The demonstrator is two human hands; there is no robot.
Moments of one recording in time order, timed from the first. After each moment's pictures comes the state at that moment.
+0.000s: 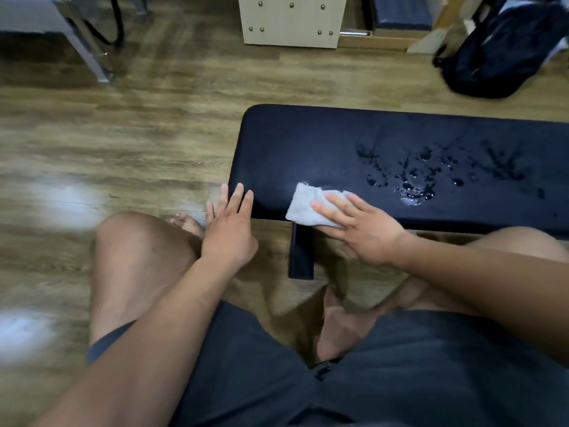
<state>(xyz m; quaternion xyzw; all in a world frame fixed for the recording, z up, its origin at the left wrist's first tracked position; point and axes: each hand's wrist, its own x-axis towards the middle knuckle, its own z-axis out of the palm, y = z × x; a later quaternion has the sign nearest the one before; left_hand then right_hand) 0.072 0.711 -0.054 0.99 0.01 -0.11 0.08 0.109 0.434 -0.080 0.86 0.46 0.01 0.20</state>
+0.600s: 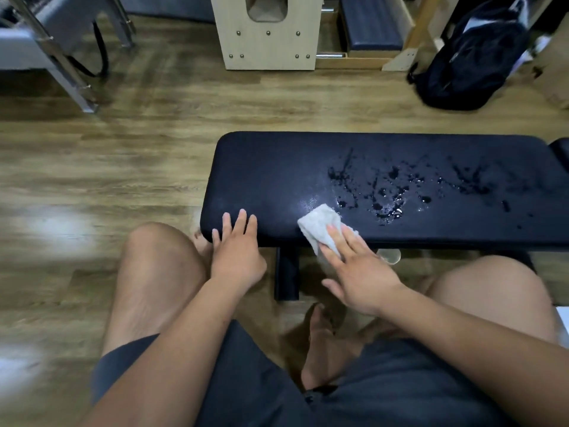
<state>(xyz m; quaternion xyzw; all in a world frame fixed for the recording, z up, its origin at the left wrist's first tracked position) 0.090 0.648 -0.047 0.98 0.03 -0.15 0.09 0.064 0.412 -0.065 0.96 0.24 -0.13 0.07</state>
